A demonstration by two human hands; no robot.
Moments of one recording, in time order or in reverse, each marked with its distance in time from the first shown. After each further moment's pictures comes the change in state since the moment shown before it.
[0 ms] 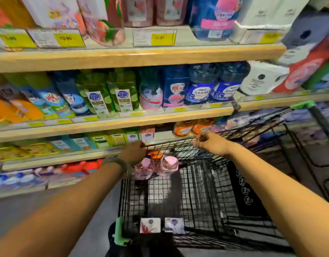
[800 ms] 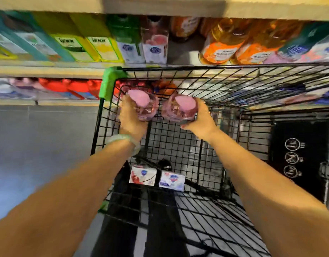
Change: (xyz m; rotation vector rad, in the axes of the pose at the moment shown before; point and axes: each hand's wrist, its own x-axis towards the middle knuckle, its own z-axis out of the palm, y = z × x) left_hand 0.116 -0.143 0.207 -0.236 0.342 -0.275; right_hand 0.160 0.126 0.205 0.097 -0.054 -0.032
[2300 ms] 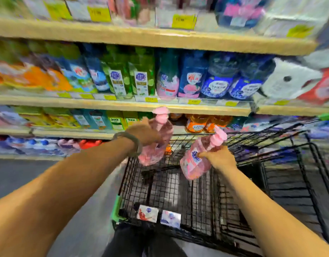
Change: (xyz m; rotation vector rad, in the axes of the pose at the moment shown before) left_hand -0.131 0.170 -0.211 0.281 -0.182 0.231; right_hand -0.188 -0.084 -0.128 0.103 0.322 0.254
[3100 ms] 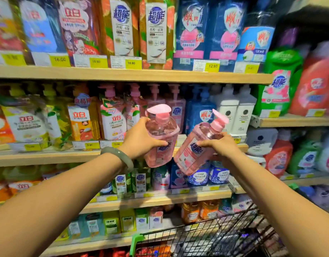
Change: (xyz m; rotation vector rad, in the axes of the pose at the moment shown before) left_hand -0.080 0.126 -0.244 -0.257 0.490 0.634; right_hand -0.127 -0.230 -0.190 0.645 0.248 -0.491
